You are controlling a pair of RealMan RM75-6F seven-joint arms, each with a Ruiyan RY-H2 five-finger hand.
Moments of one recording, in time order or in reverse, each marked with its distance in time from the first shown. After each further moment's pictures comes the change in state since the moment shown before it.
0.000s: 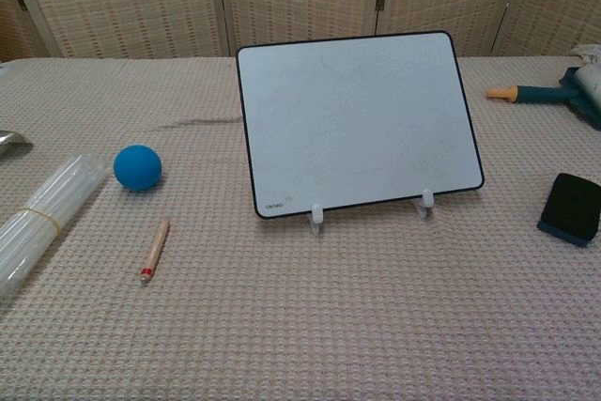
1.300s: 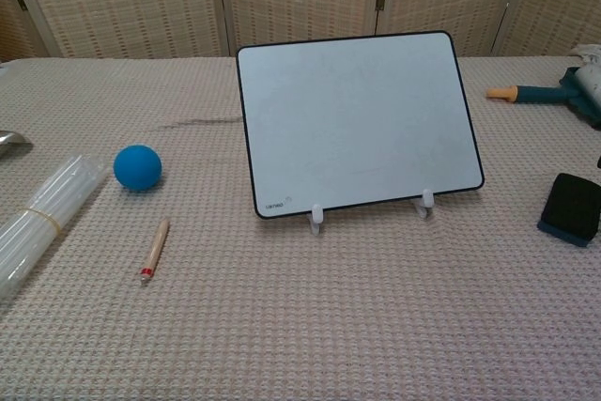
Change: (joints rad) left arm -0.034 0.010 -0.019 -0.002 -0.047 -0.023 -0.083; right arm 0.477 -0.146 0.284 -0.048 0.615 -0.638 -0.551
